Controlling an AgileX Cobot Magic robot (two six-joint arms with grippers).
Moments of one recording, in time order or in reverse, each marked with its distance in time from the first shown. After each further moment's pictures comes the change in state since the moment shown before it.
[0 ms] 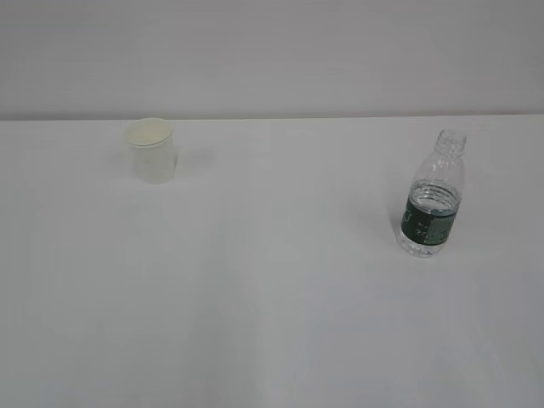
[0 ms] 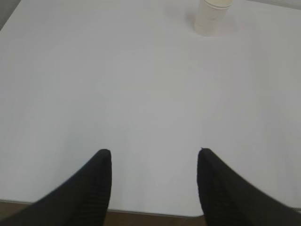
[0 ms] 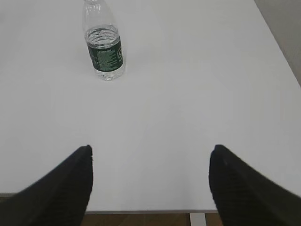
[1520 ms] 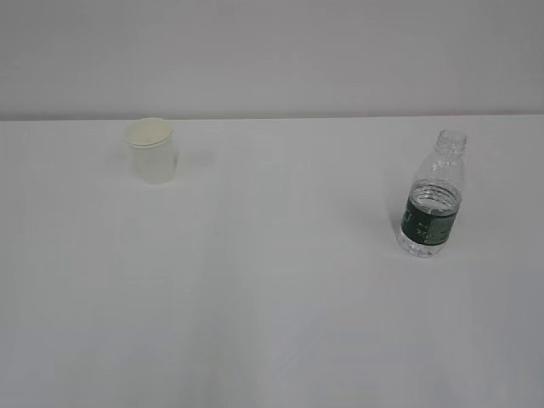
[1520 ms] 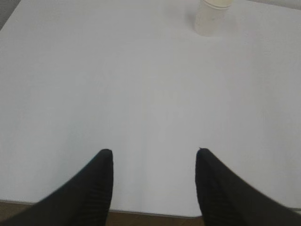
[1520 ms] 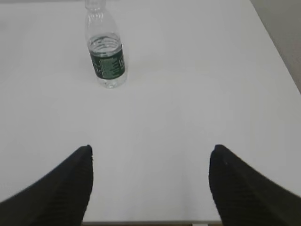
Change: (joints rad) left arm 0.000 0.000 0.000 0.000 0.000 0.000; right arm 0.000 0.000 -0.013 0.012 -0.032 0.000
